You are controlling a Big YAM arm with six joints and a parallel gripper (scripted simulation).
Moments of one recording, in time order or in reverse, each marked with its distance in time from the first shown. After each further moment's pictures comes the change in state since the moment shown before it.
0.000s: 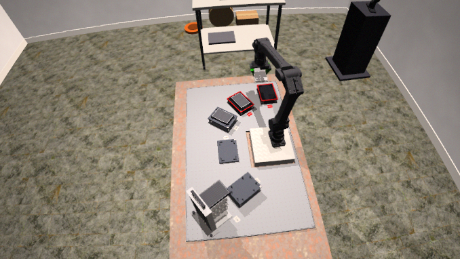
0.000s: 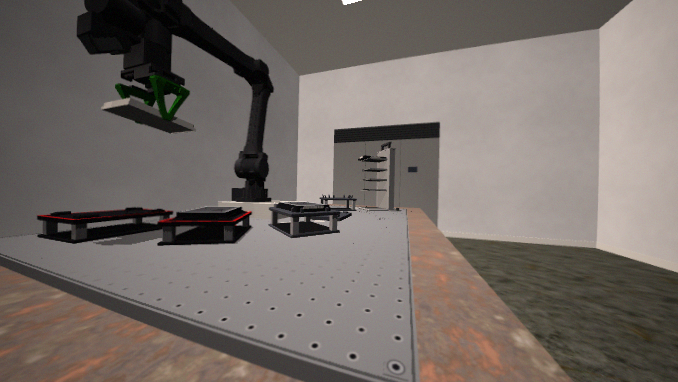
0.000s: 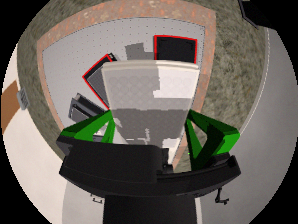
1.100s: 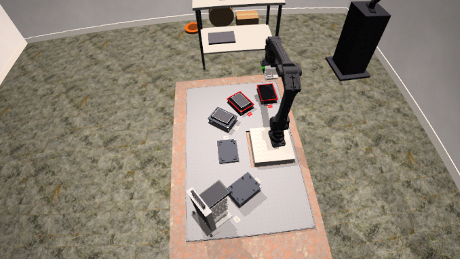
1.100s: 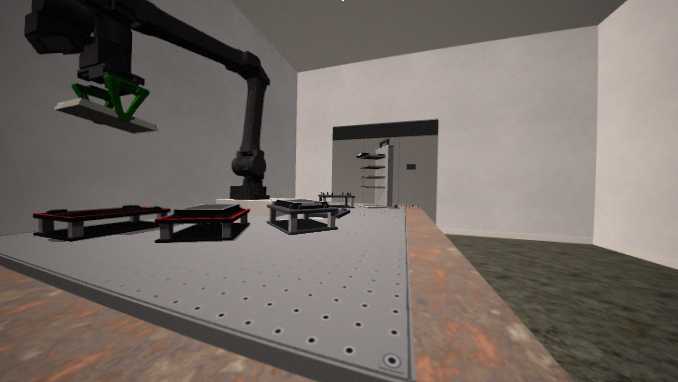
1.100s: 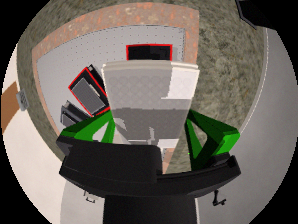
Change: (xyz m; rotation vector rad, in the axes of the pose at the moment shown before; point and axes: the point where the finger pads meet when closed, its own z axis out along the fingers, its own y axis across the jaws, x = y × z) arm -0.025 -0.075 0.008 -0.001 -0.013 -0.005
